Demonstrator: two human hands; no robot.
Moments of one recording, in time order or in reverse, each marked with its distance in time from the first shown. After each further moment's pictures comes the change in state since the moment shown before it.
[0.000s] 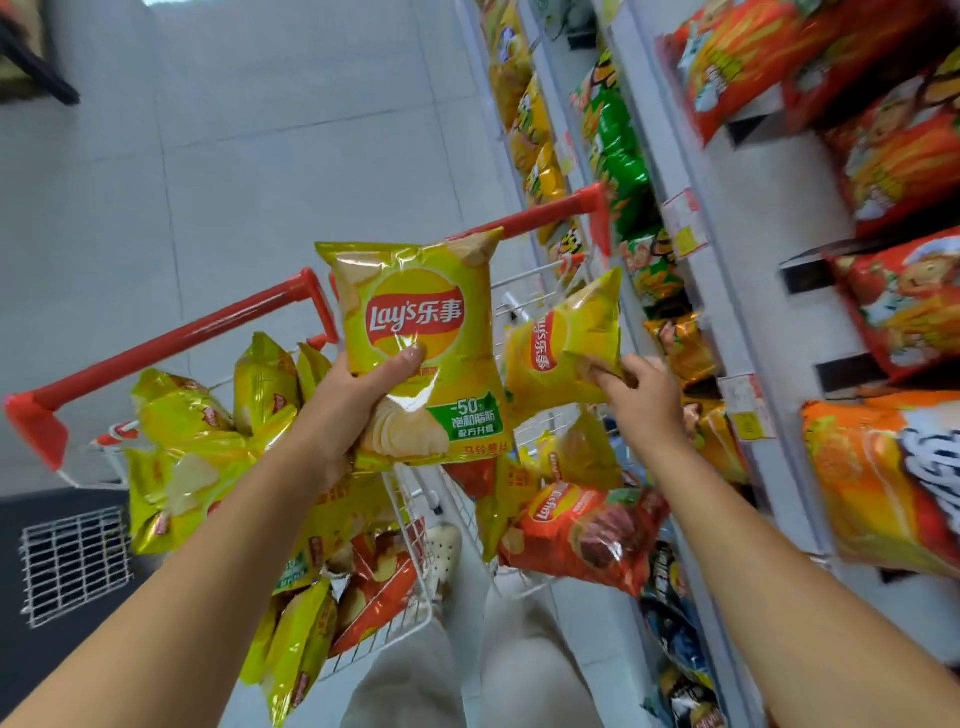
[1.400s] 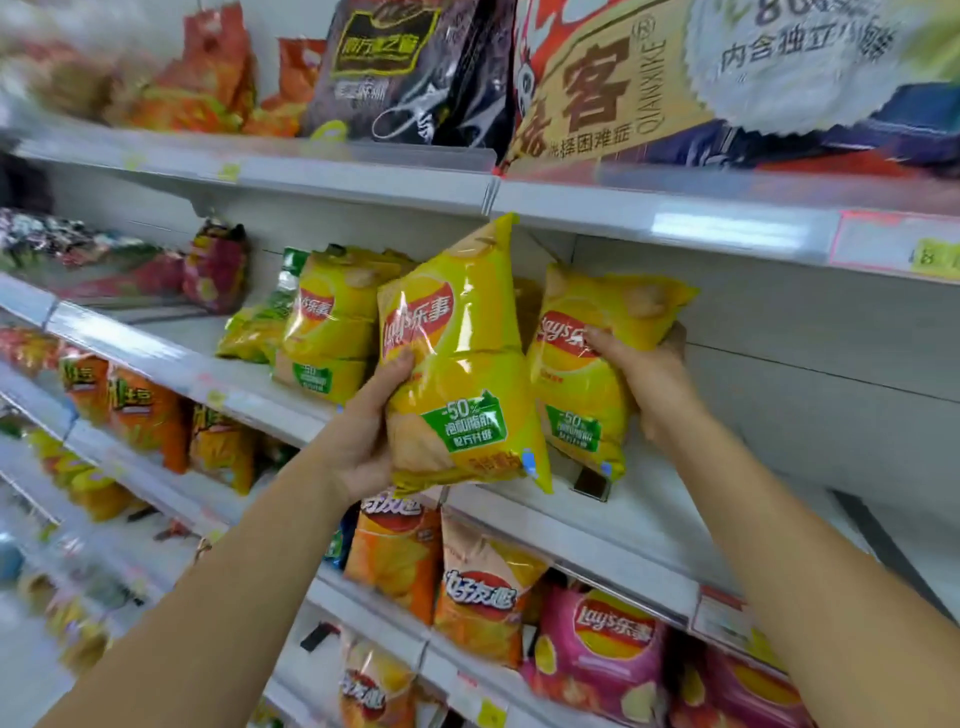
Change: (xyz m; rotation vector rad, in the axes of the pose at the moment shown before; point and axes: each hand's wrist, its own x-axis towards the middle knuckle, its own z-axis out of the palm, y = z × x) left_hand -0.383 0.198 0.393 -0.039 -1.354 0.295; right_hand -0.412 -0.151 -0.570 0.690 1.133 -0.366
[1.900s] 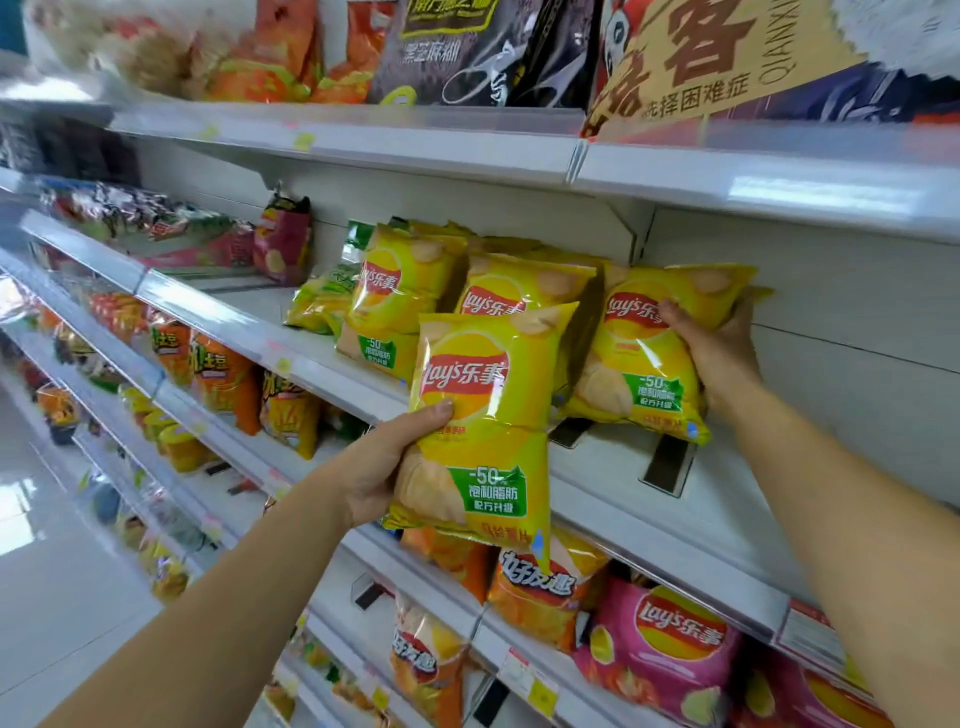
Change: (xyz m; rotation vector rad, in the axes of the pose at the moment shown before) left_hand -0.037 -0.004 -0.046 0.259 0.197 -0.159; right_hand 0.041 0.027 0.014 -0.074 -0.025 -0.031
